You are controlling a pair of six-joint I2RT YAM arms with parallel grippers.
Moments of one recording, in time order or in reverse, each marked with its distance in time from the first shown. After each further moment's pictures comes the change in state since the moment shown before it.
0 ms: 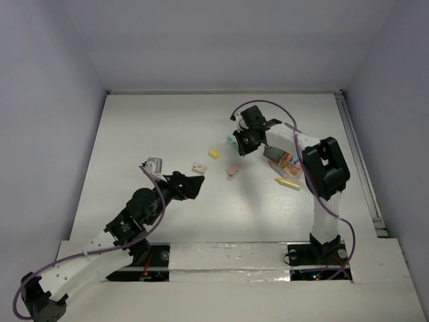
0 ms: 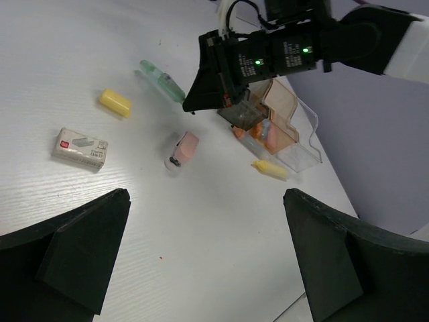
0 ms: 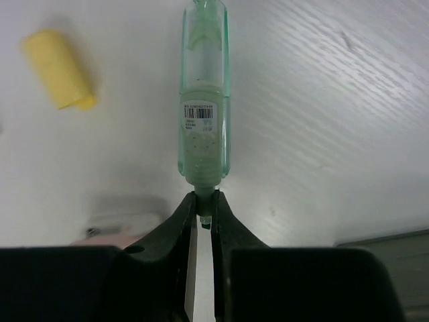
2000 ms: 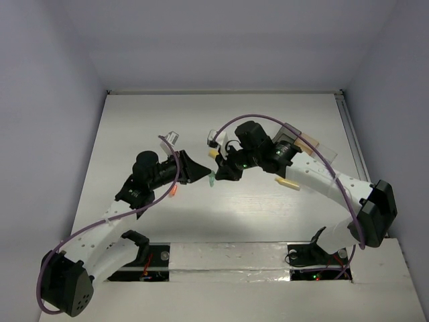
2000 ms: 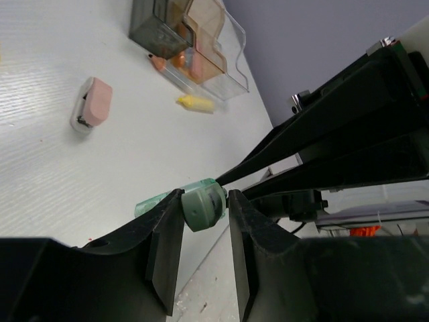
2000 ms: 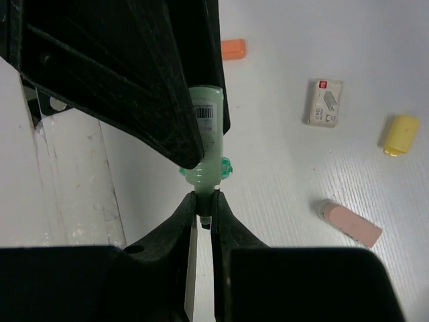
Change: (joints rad) left arm 0.369 0.431 0.222 0.076 0.790 -0.120; right arm 0.348 -0.571 -0.231 -0.013 -0.353 -0.175
